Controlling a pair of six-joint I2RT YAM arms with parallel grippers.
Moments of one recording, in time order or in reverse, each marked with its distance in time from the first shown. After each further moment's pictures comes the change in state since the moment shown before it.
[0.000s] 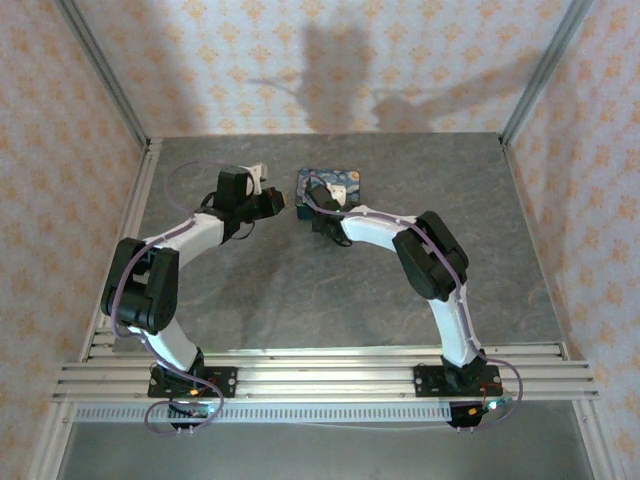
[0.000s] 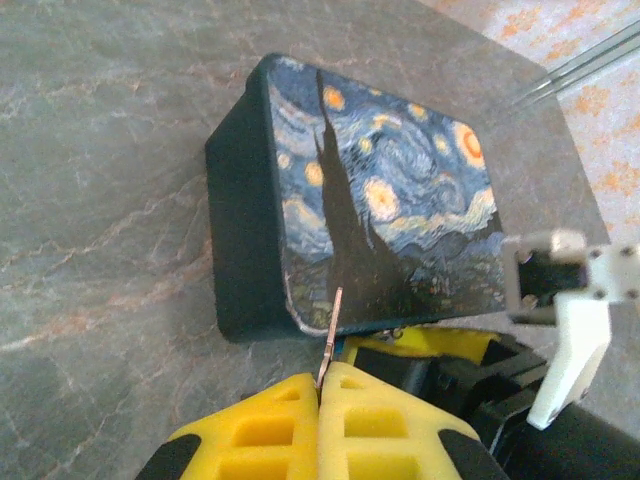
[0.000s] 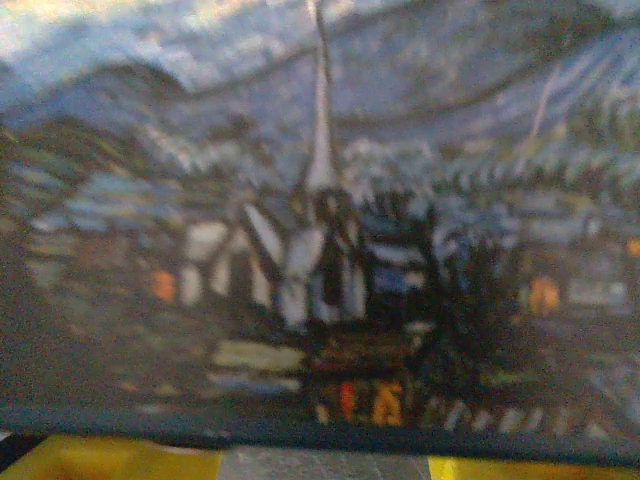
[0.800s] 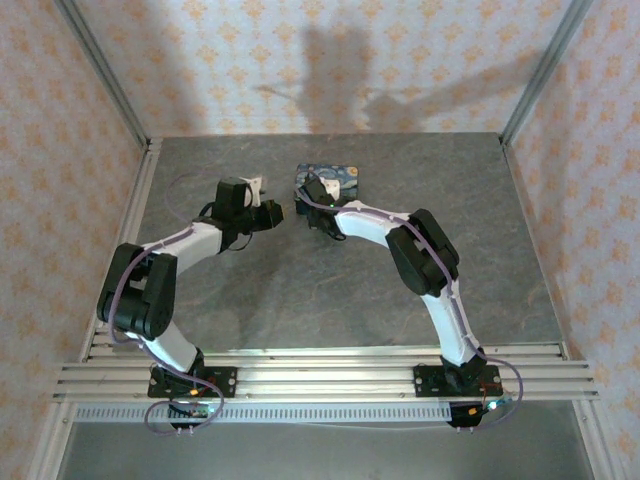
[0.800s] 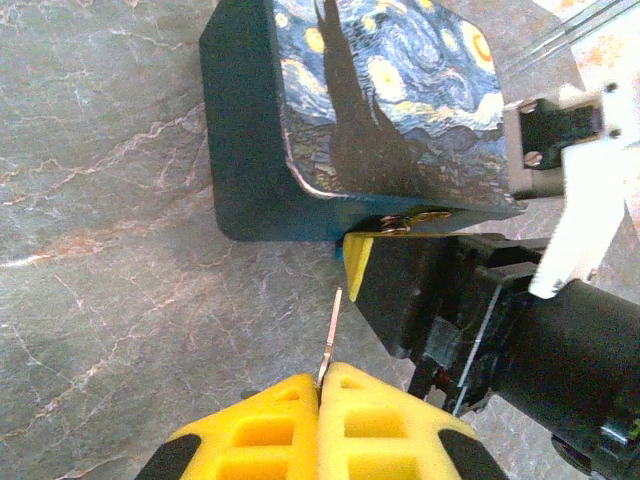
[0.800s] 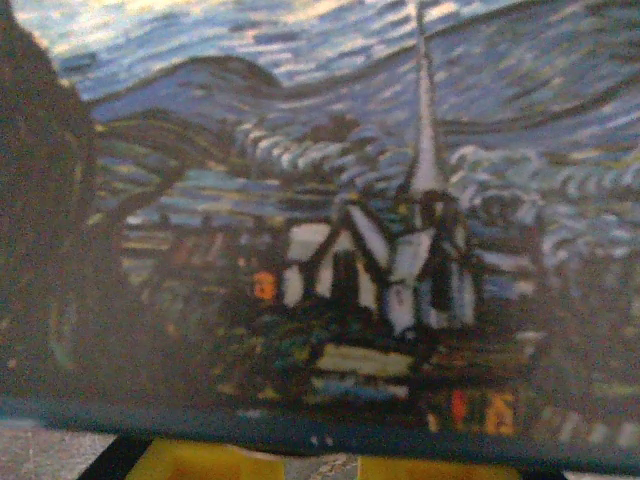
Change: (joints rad) left arm 0.000 -0.048 -0.093 0.002 0.030 0.038; right arm -0.004 0.079 0.116 -0.031 0.005 -0.041
